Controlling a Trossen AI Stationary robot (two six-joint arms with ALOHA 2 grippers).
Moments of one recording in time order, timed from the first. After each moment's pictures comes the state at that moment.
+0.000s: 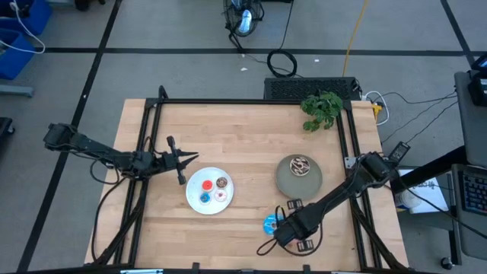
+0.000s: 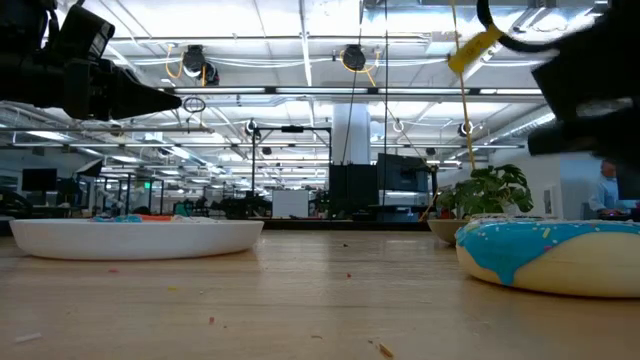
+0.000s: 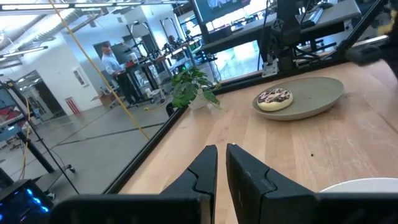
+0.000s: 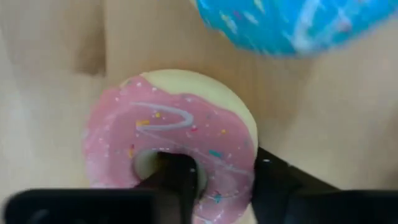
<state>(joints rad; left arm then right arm) -0.25 0.67 0.01 0.65 -0.56 0.34 0.61 1.94 1.28 -0.97 -0.11 0.45</state>
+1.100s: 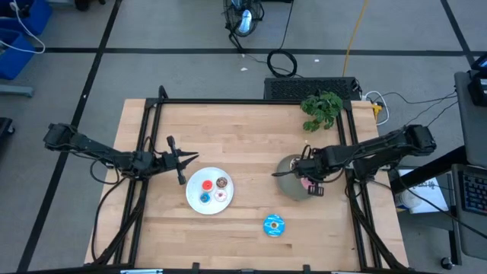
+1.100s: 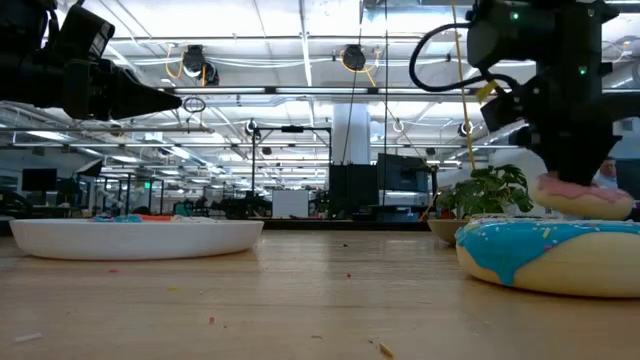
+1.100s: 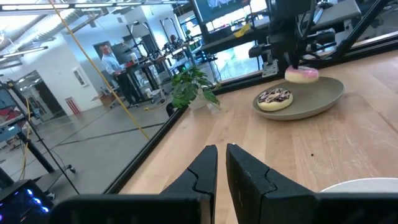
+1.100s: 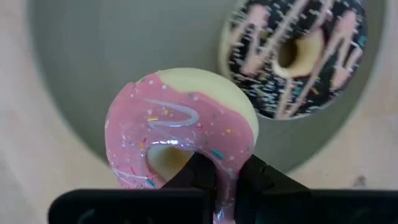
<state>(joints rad) -0.25 0.67 0.01 0.65 -0.56 0.34 0.13 1.32 0.77 -1.00 0.05 0.31</state>
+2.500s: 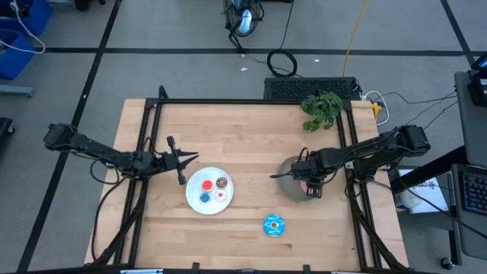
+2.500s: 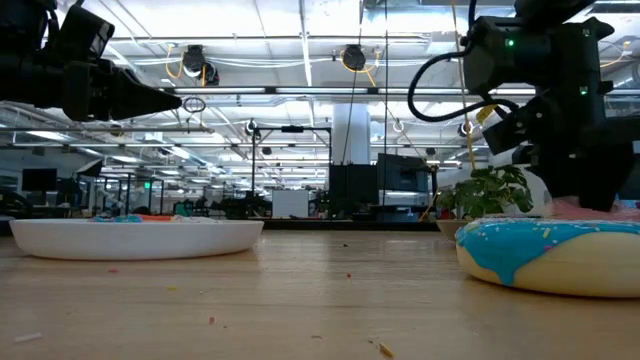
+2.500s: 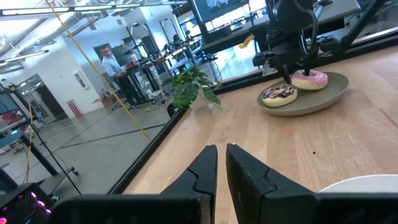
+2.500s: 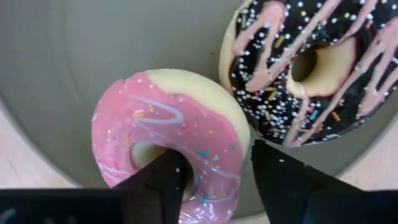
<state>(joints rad) -0.25 0.67 0.01 0.65 -0.56 0.36 0.11 1.40 0.74 -0.96 0.02 0.30</state>
